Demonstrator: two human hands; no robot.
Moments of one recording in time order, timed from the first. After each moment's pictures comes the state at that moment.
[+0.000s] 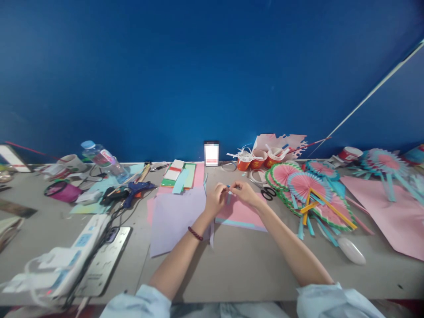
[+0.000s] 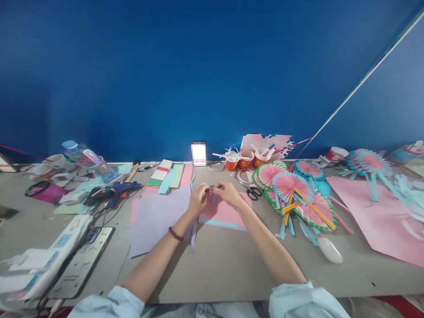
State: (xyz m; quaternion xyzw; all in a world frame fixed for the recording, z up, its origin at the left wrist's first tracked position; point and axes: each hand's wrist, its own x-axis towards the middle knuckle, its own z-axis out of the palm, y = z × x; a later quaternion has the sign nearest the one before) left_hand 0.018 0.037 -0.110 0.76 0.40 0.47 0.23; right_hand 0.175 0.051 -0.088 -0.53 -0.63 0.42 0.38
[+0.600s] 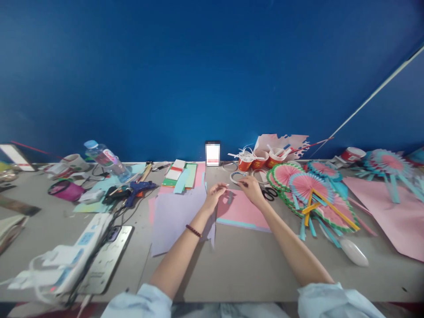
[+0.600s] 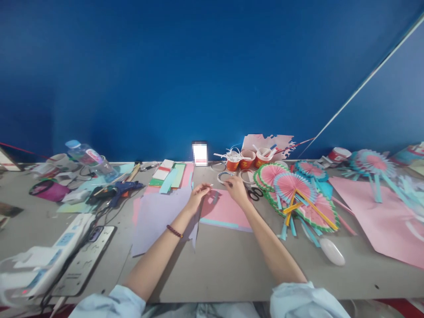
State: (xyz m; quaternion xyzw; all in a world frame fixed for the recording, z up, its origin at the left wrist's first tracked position) left_hand 0.017 0.047 -0.111 0.45 0.38 0.51 0.63; right_hand 0.210 0.080 -0.121 -0.55 -0.70 0.19 0.41
